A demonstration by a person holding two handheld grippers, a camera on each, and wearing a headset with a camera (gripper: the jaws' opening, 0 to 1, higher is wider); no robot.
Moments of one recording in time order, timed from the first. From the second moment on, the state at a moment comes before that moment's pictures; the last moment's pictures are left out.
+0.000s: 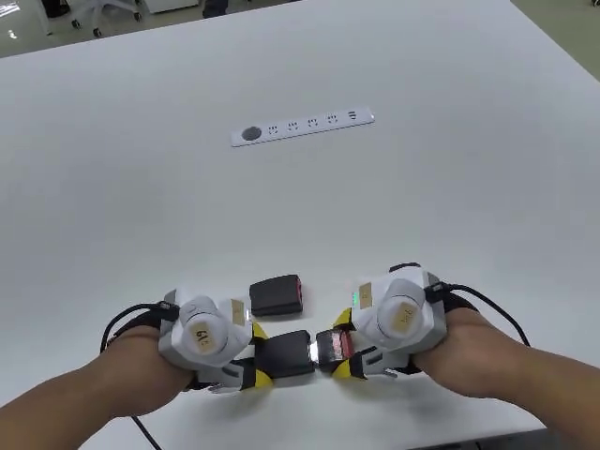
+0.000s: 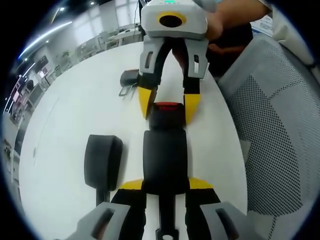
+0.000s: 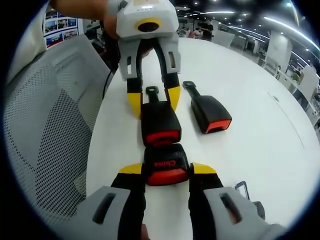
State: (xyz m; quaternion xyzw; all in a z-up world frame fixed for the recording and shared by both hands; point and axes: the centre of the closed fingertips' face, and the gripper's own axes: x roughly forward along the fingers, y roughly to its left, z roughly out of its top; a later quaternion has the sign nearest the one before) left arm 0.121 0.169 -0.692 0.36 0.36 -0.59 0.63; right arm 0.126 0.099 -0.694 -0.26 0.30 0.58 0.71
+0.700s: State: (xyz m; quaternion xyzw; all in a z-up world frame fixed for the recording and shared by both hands) left arm 0.122 0.173 -0.689 0.34 0.35 -0.59 0.64; right arm 0.122 0.095 -0.694 -0.27 0.30 0.60 0.69
